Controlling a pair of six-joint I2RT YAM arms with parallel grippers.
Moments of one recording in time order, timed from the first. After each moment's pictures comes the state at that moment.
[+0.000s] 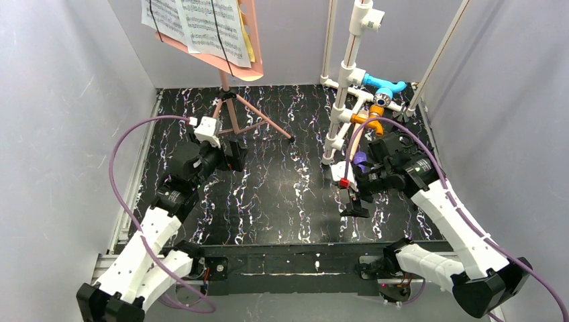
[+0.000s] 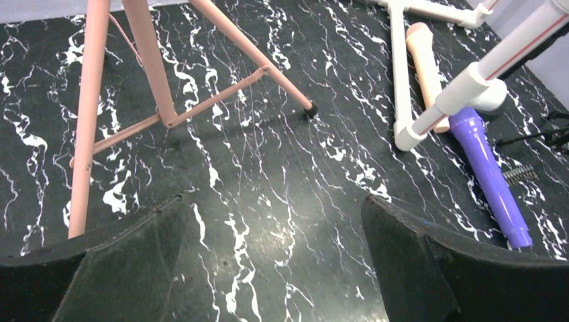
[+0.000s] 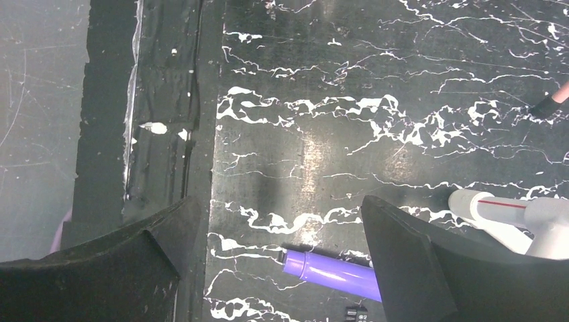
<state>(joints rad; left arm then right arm) -0.43 0.80 0.79 -0.23 0.00 -0.15 0.52 1.01 1.10 -1.14 -0.77 -1.04</state>
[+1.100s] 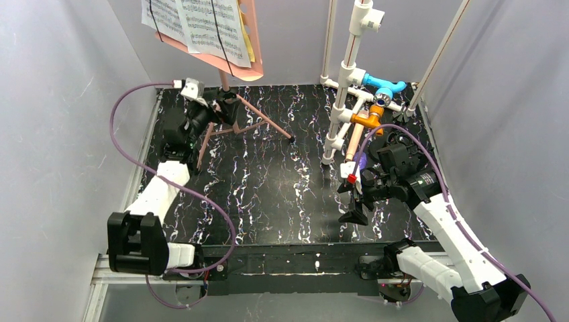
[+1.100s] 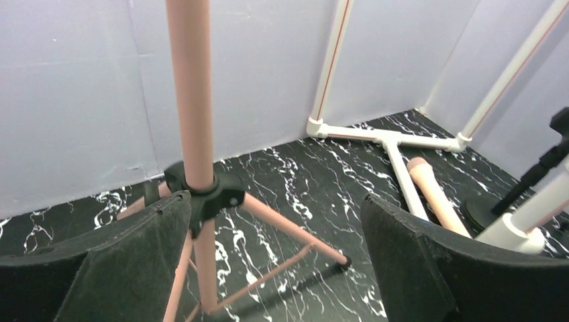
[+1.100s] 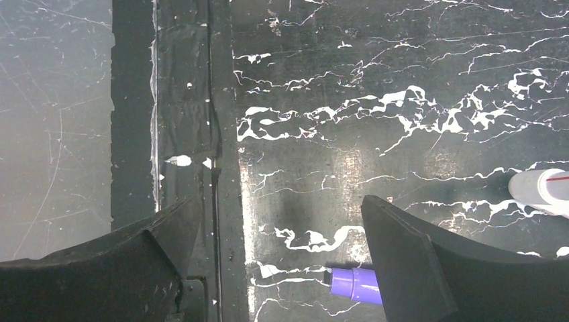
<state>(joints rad) -0.09 1.27 0.87 0.54 0.40 -0.18 0.42 0.89 0.91 -1.00 -0.89 -0.84</state>
